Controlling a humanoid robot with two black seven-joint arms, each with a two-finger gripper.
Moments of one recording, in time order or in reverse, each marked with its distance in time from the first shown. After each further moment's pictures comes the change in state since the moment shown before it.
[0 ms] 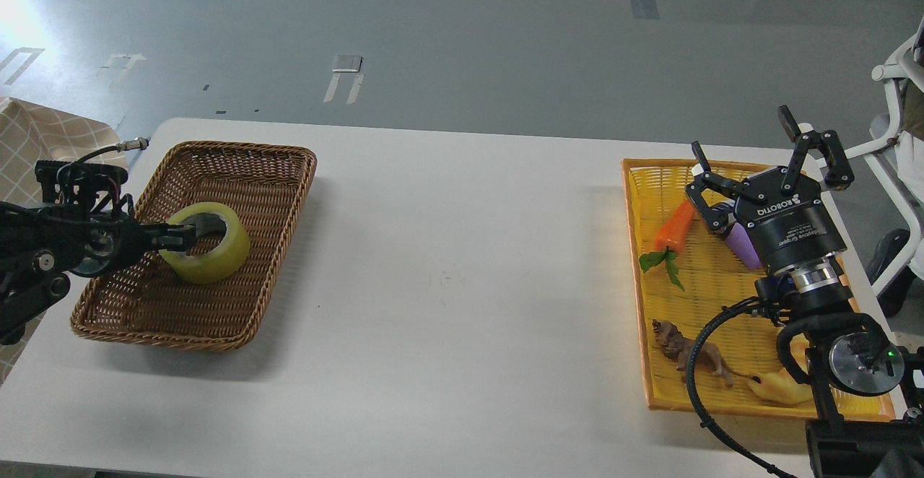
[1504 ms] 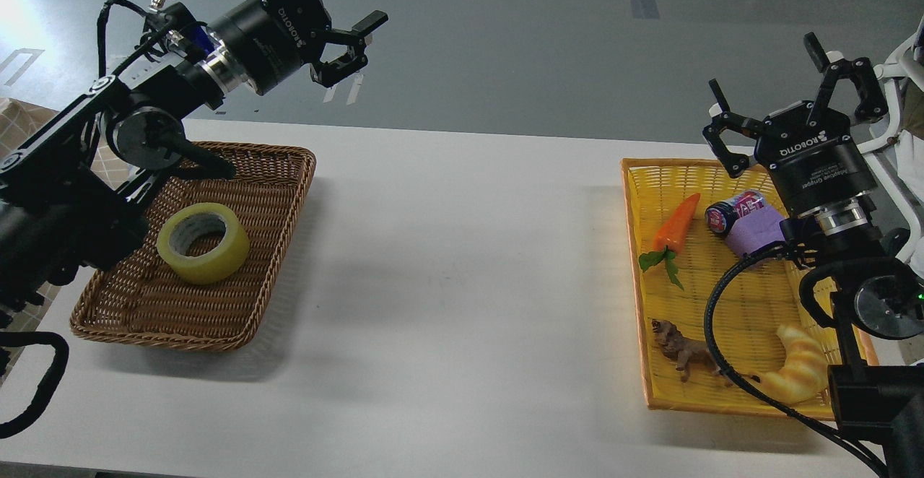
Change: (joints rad) left arm -0.172 -0.456 -0.494 -0.006 -1.418 -0.135 -0.082; right arm 0.170 -0.069 0.001 -0.008 -0.021 0.000 -0.002
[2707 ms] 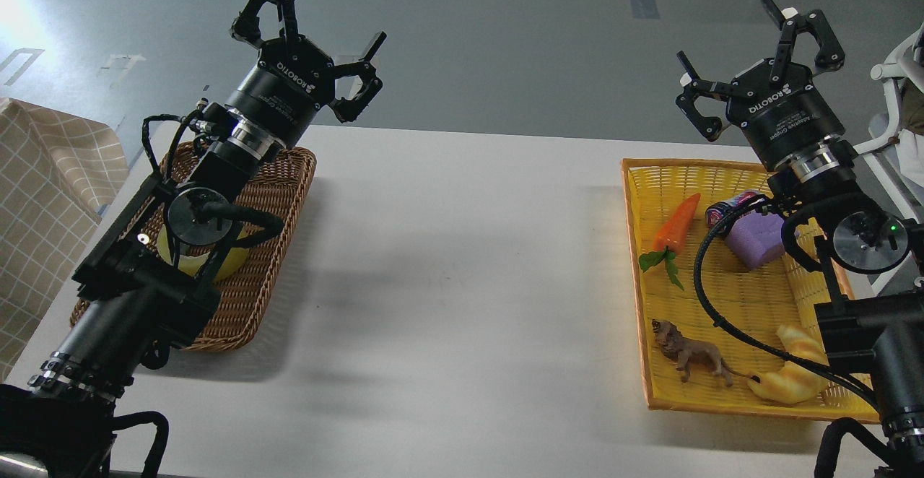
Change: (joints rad) left arm 0.262 -0.231 -0.285 -0.053 0.000 0.000 -0.001; right arm 0.208 -0.016 -0.073 -0.241 -0.106 0.000 -0.002
